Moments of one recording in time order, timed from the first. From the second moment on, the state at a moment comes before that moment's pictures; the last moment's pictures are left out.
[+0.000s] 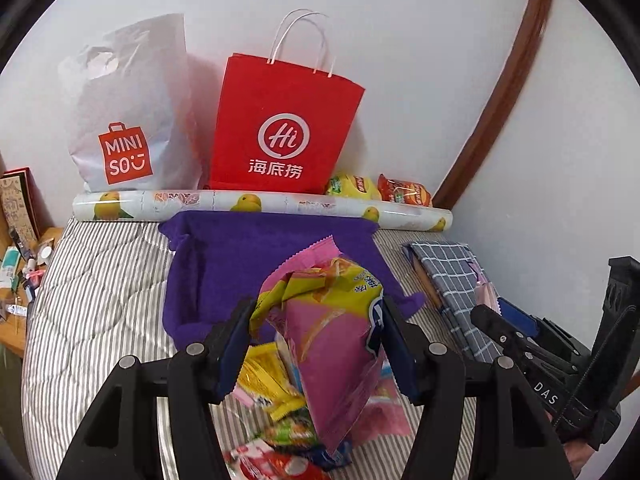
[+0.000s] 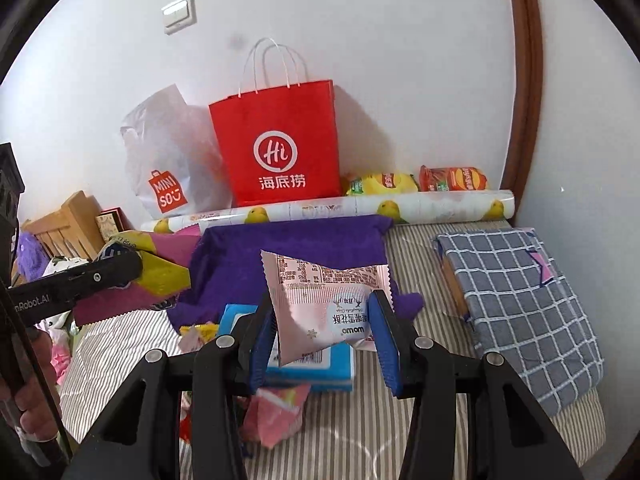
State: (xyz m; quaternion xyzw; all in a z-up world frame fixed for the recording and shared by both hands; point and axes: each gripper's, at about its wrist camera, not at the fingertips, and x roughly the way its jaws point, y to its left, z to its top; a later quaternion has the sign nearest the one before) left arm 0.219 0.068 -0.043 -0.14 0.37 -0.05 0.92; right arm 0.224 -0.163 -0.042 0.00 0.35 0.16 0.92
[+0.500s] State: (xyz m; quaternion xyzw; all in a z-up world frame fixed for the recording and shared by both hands) left arm 0.270 0.079 -0.066 -0.14 0.39 -0.06 0.91; right arm 0.315 -0.142 -0.074 -0.03 0.38 0.15 0.91
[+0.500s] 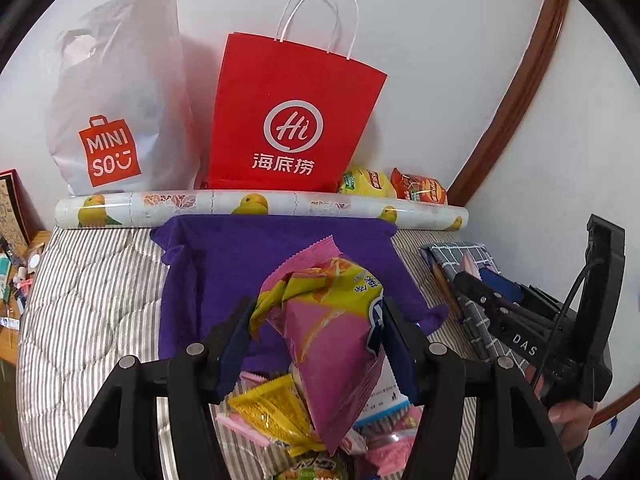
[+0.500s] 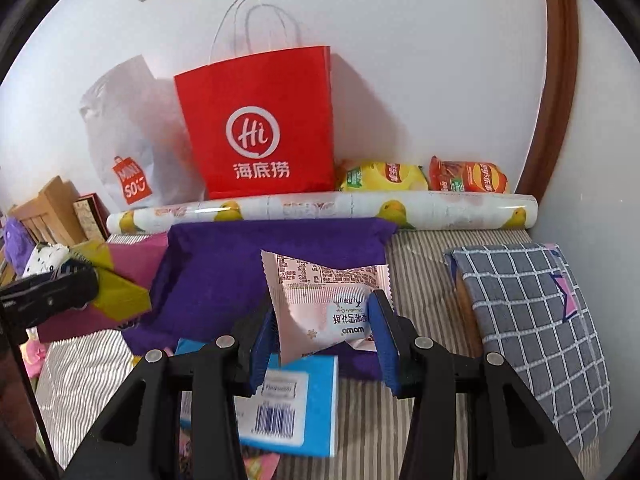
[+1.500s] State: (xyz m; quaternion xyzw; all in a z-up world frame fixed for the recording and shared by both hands) left arm 0.366 0.097 -0.099 -0.10 0.43 -0.03 0.90; right arm 0.406 -0.106 -0.110 -0.04 0.39 0.17 0.90
